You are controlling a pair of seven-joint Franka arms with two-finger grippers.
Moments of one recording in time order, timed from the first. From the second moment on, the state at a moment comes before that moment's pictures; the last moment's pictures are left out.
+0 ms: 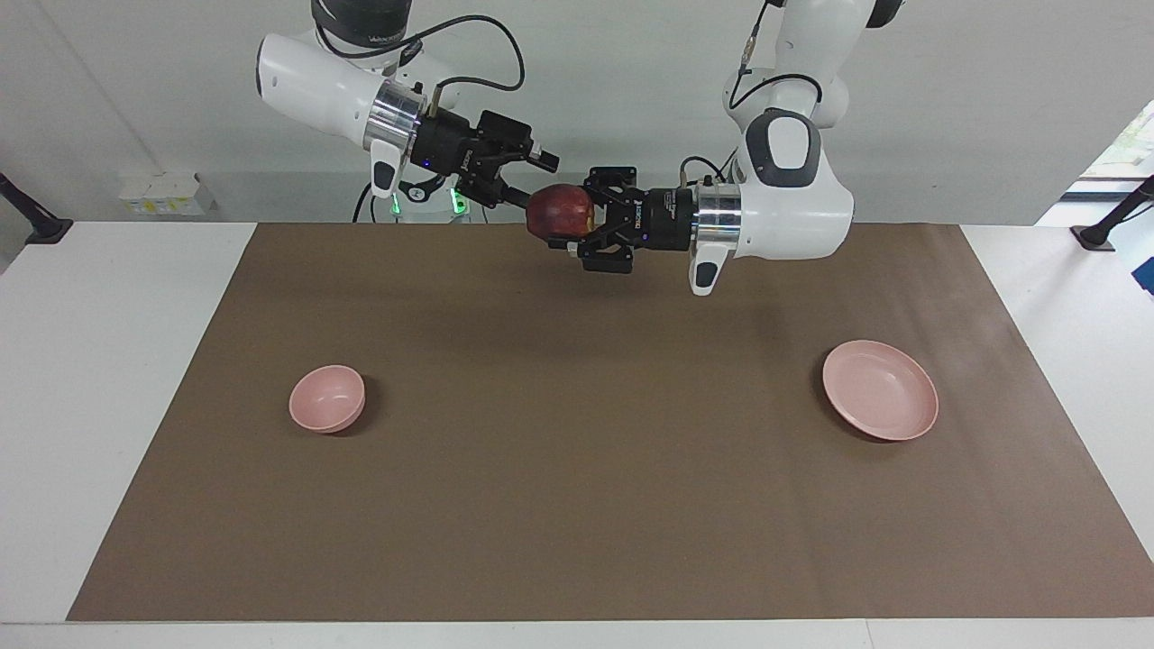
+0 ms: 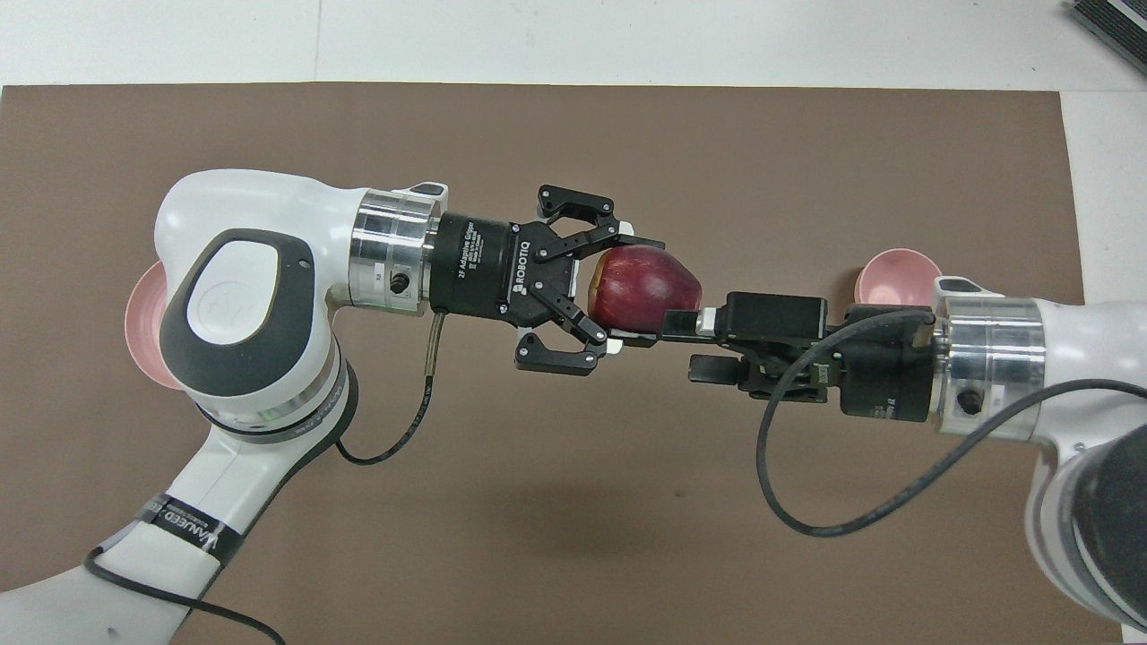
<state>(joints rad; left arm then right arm) -0.26 0.20 -0.21 -1.72 -1.58 1.89 -1.40 0.28 -0.24 -0.05 -2.07 1.22 2.02 0.09</state>
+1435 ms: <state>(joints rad) -0.32 0.15 -0.22 -1.80 -1.67 1.93 -1.44 0.29 -0.23 -0.05 -2.08 1.22 2.08 0.12</state>
